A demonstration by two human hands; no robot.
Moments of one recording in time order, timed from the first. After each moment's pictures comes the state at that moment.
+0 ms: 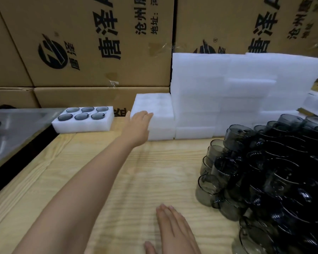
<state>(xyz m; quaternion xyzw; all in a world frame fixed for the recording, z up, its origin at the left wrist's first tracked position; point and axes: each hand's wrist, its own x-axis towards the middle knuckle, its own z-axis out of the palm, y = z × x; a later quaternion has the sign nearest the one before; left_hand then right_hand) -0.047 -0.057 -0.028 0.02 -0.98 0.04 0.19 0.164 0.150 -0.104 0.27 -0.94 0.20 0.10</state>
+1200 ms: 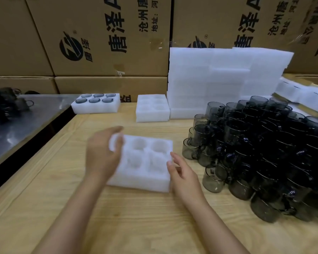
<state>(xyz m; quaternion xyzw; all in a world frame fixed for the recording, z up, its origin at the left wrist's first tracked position) 0.220 -0.001 -0.033 0.05 -0.84 -0.27 0.46 0.179 0.204 -0.090 0.16 -0.80 0.58 -0.02</state>
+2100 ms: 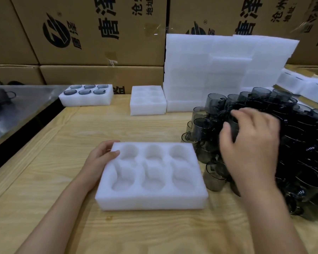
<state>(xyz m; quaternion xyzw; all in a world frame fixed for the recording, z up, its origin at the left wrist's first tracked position) 0.197 -0.041 -0.096 0.08 -0.67 -0.72 0.14 0.167 0.273 0.007 0.09 -0.87 0.22 0.44</state>
